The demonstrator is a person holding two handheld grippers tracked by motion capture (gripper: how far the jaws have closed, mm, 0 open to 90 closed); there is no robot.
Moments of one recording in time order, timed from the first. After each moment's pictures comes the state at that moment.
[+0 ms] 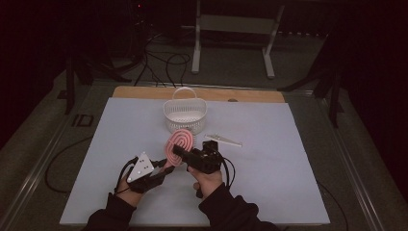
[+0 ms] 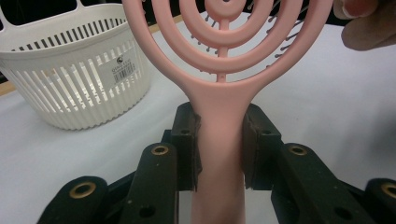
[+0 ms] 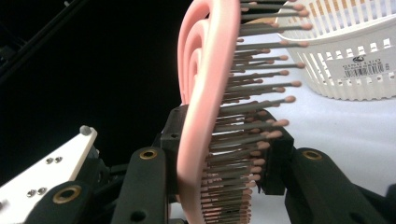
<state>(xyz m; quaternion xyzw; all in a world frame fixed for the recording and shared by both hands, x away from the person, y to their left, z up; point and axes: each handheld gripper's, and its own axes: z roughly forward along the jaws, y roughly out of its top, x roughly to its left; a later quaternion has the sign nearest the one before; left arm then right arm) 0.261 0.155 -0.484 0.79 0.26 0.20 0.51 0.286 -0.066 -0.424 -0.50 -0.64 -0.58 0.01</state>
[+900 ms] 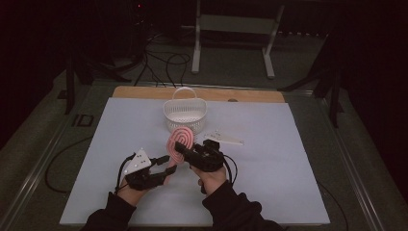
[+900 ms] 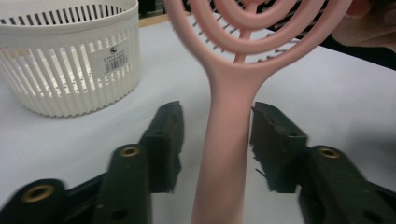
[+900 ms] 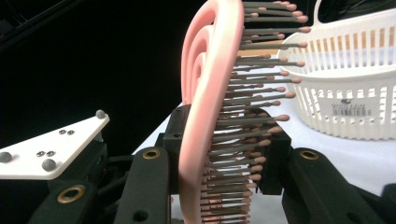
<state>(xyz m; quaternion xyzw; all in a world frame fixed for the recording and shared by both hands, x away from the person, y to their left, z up) 0.269 0.161 -0.482 0.78 0.30 0.14 0.53 0.287 -0.071 -0.415 -0.45 -0.67 -0.59 -0.04</state>
